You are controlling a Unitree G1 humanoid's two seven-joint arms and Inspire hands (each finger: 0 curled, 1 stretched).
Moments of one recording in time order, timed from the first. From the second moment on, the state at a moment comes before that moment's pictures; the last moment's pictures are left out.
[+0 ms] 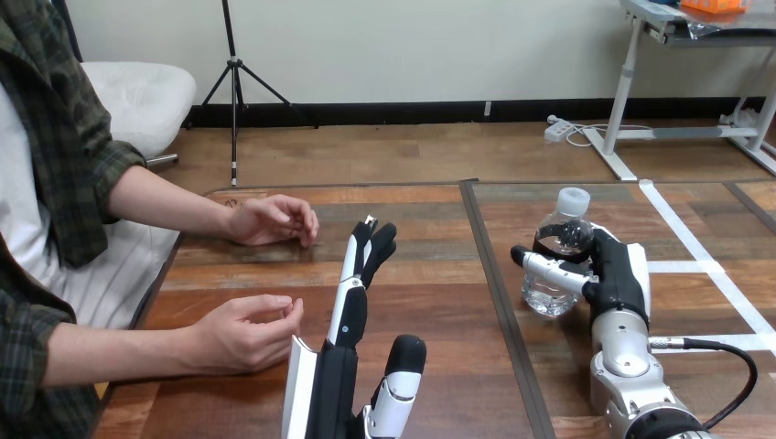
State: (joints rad) left arm 0.23 -0.01 -0.34 0.39 0.60 -1.05 0.63; right arm -0.66 -0.16 -0.14 1.30 -0.10 -0.29 -0.26
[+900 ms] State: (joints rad) left arm 0.24 -0.01 -0.34 0.38 0.59 -1.04 0.61; right arm -0.66 -0.16 -0.14 1.30 -0.08 -0.29 -0.32
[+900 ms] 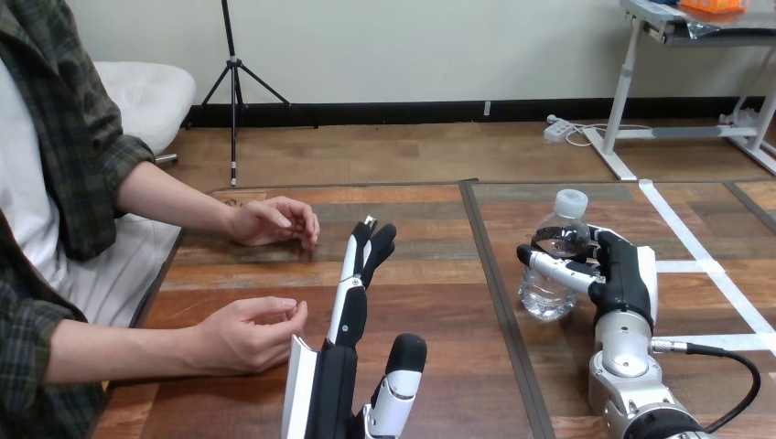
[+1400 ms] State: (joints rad) left arm 0.24 -0.01 -0.34 0.37 0.59 -1.03 0.61; right arm -0.67 -0.15 -0.16 1.30 -0.07 -0.29 -0.33
